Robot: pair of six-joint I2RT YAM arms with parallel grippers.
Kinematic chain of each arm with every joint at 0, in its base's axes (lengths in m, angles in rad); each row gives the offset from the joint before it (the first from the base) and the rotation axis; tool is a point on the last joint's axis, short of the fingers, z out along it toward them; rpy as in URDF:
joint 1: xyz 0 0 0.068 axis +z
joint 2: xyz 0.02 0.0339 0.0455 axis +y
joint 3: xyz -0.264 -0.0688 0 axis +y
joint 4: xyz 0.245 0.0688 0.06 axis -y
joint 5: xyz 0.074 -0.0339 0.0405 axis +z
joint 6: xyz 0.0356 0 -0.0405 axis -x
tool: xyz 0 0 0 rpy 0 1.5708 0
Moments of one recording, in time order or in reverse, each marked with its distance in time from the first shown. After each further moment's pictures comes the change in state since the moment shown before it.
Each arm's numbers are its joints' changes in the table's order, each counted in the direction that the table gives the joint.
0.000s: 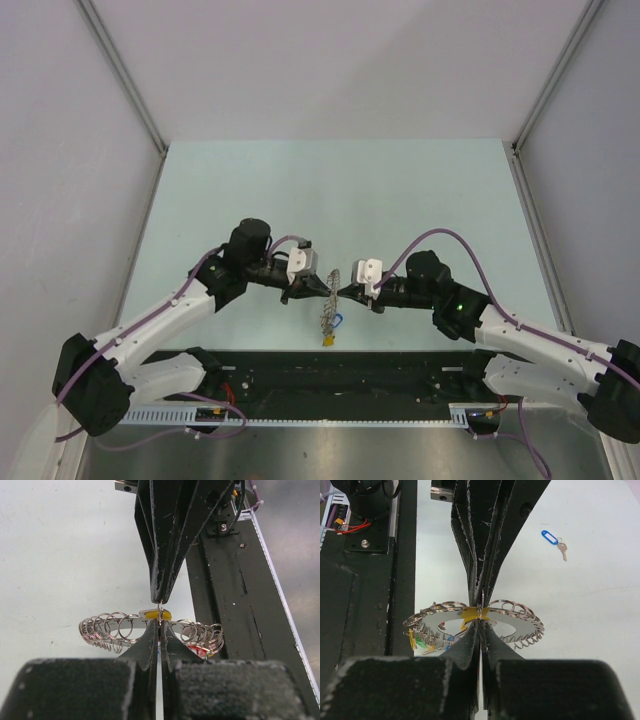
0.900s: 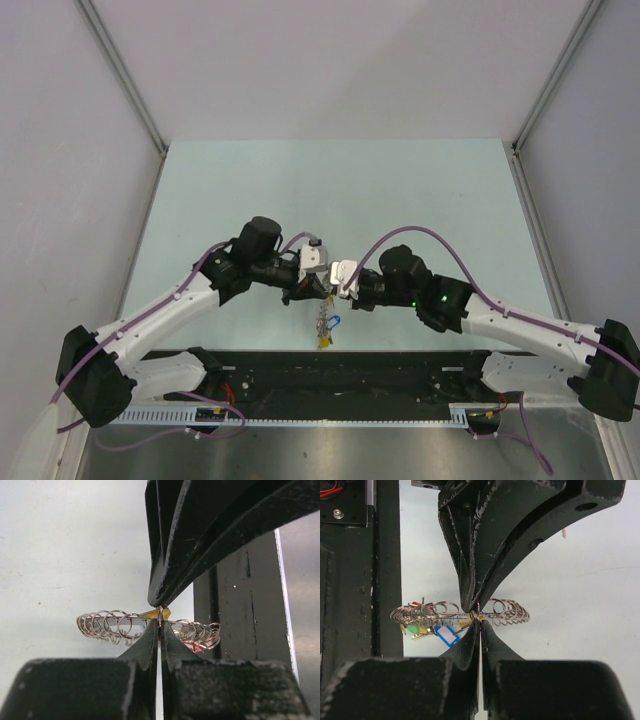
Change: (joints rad) left arm -0.049 0.046 -0.095 -0.213 0.172 0.011; right arm 0.094 0.132 -0.167 -0.204 -0.173 0.081
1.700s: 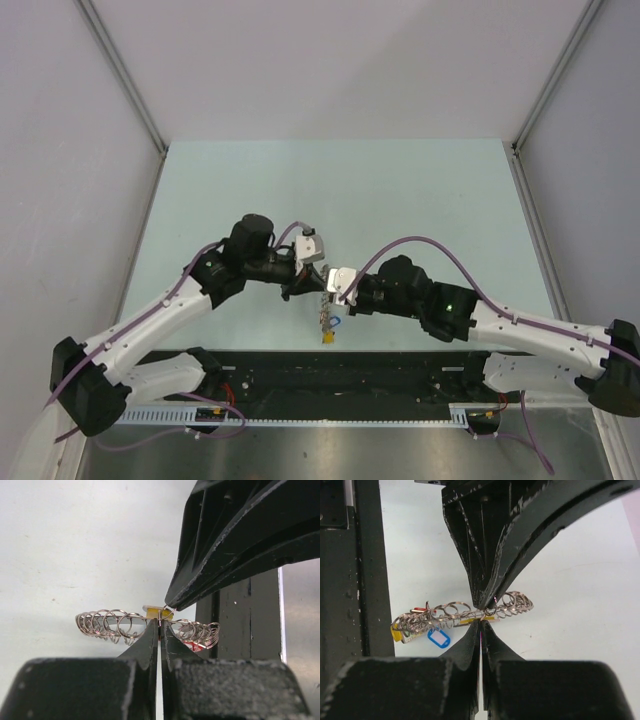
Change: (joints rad) left arm -0.006 -0.048 -0.022 0.020 0.068 0.126; right arm 0.116 -0.037 -0.029 -0.052 -0.212 0.010
